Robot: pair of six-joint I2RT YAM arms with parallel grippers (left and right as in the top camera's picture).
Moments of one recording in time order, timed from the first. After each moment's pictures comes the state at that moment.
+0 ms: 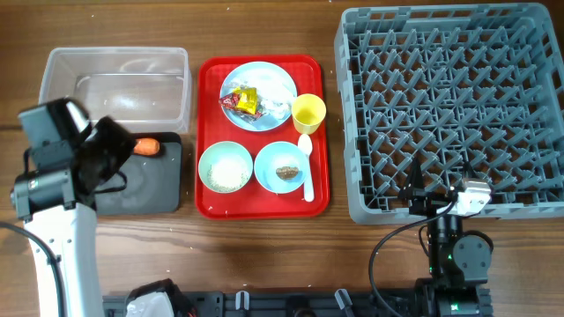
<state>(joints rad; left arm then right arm) 0.28 1.15 1.11 -0.89 0.20 -0.55 0.02 0.02 0.01 0.02 0.11 0.11</state>
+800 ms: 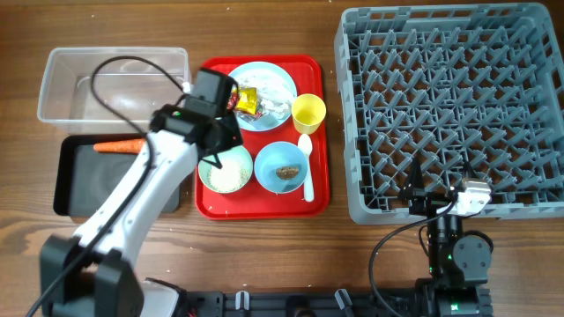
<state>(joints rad) -0.35 1.57 1.18 -0.84 -0.09 -0.59 0.02 0.02 0.01 0.02 0.11 0.11</state>
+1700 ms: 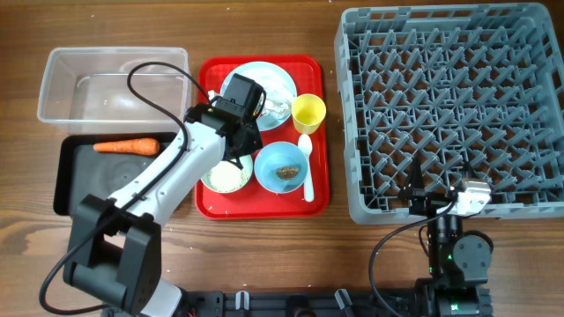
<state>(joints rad) -0.44 1.70 1.18 -0.78 -0.09 -0.70 0.02 0.02 0.01 0.02 0.11 0.11</state>
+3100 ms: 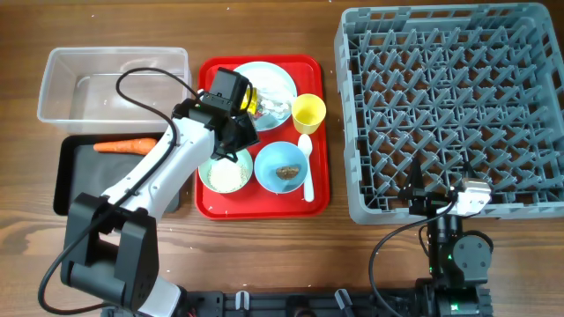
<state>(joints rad) -0.37 1.70 1.18 -0.74 0.03 -0.74 0.02 0.02 0.01 0.02 0.11 0.11</state>
